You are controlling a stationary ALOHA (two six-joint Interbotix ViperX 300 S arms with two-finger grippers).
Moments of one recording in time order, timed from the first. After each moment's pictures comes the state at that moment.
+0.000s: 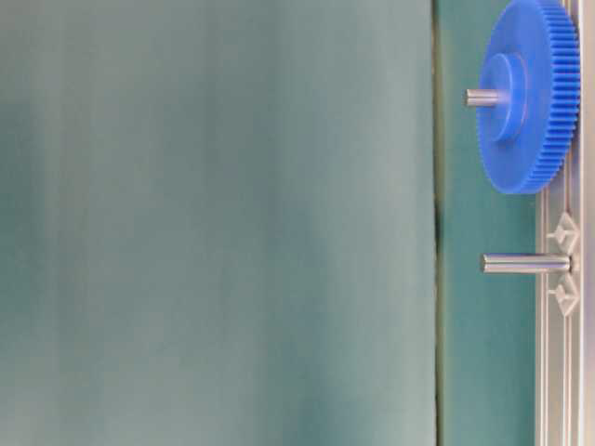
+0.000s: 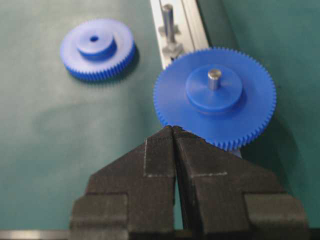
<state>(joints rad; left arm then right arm) -0.07 -0.50 0.93 0.01 0.15 -0.13 -0.08 -0.95 1.24 0.06 0.14 0.08</state>
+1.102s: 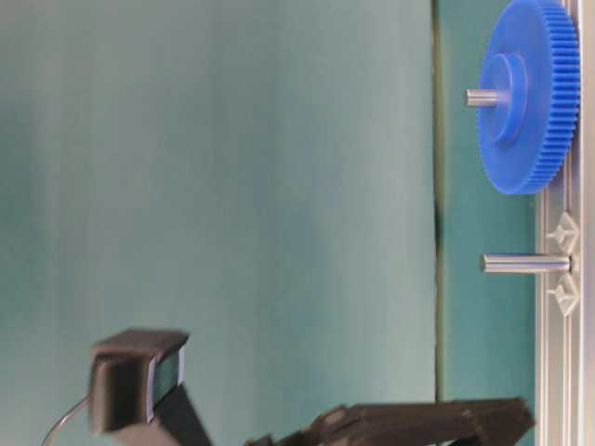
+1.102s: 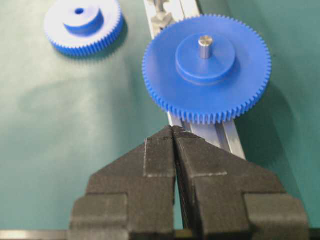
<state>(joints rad) -0.10 -0.12 0.64 0.01 0.45 -0.14 -0.10 -0.95 1.28 0.06 0.15 0.10</state>
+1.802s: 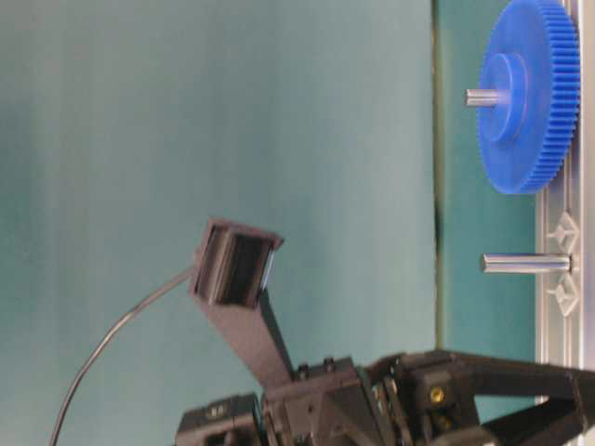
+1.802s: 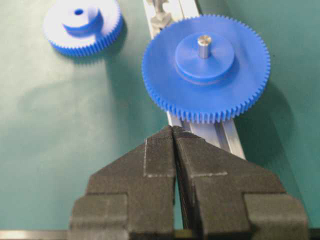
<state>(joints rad) -0.13 0.10 0.44 0.01 0.67 -0.12 -0.10 -0.95 1.29 0.06 0.15 0.10</state>
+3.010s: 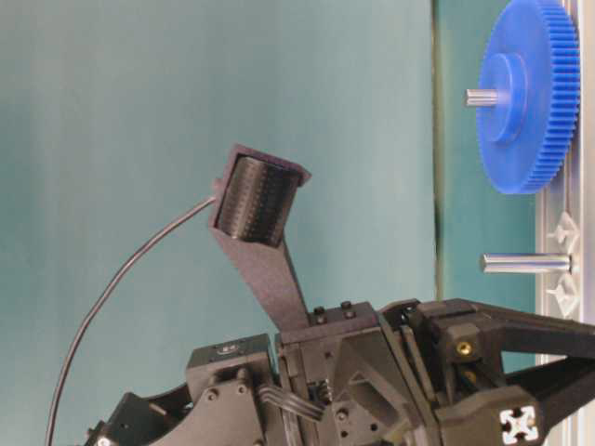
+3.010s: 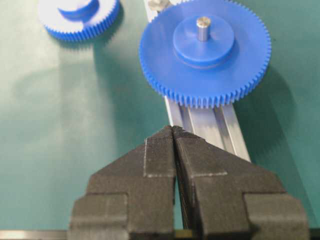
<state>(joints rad) -0.13 0.18 0.33 0.01 0.76 -0.04 -0.10 -0.96 1.31 0.06 0.15 0.10</state>
